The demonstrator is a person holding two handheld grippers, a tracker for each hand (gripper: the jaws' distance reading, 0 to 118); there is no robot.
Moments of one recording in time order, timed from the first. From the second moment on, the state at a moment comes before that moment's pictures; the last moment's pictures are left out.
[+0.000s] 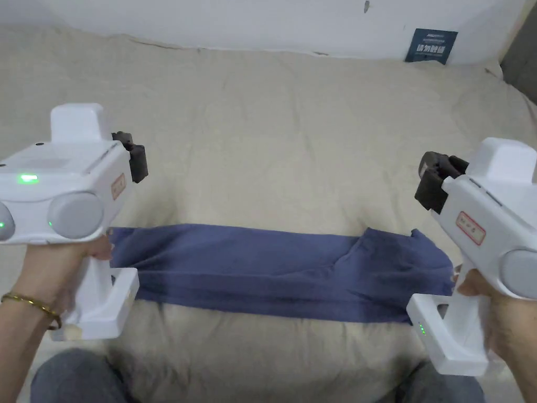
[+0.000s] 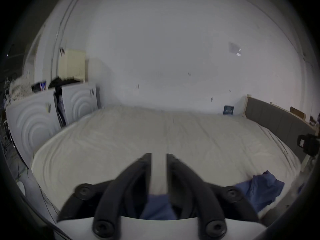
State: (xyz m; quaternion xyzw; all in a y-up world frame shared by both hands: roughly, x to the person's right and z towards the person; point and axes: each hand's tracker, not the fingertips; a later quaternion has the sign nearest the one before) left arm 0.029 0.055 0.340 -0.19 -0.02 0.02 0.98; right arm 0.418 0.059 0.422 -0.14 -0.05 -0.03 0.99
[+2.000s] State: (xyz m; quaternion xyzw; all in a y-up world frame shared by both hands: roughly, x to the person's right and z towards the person) left arm 0.096 0.025 0.272 -0.50 -0.16 0.10 0.85; right arm 0.449 0.044 0.405 -0.18 -0.08 -0.04 0.98
